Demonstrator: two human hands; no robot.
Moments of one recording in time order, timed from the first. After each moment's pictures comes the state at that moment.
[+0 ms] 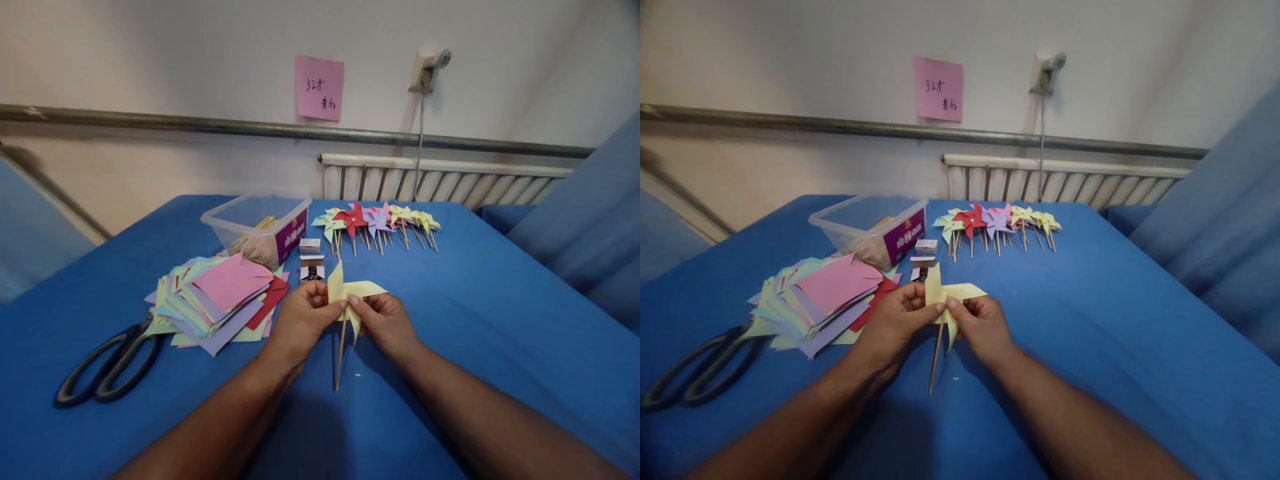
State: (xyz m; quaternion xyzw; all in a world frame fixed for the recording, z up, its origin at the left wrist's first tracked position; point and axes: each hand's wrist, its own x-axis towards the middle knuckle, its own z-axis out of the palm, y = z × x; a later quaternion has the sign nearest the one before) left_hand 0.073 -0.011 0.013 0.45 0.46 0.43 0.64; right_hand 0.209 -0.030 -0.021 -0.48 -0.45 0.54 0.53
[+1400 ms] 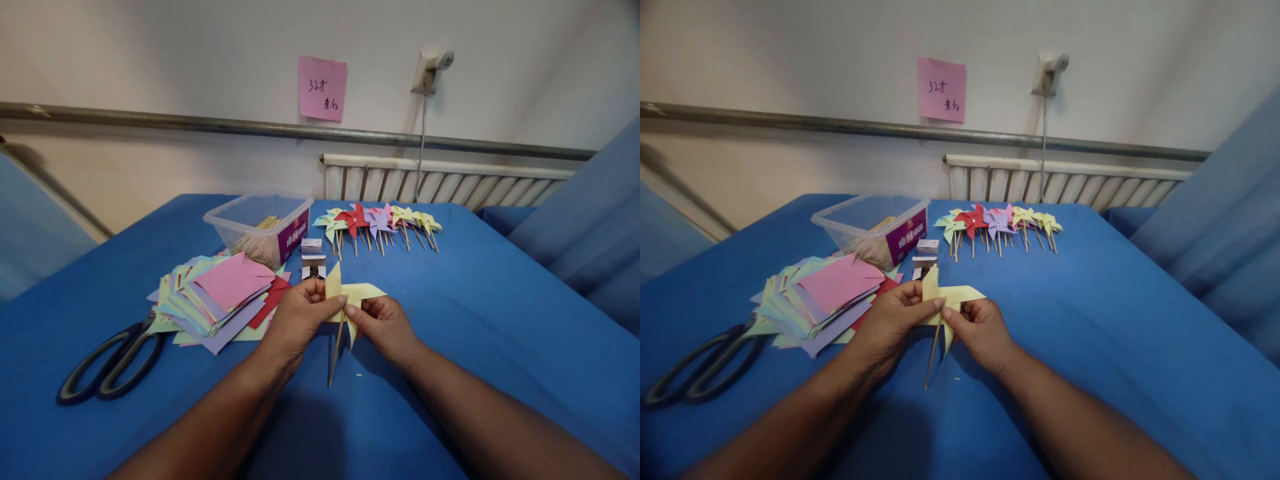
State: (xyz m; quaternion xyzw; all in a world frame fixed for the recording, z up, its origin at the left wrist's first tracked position) left_hand 0.067 -0.007 0.019 0.44 0.48 0.42 0.63; right_hand 0.207 -0.032 -0.017 -0.43 -0.46 0.57 0.52
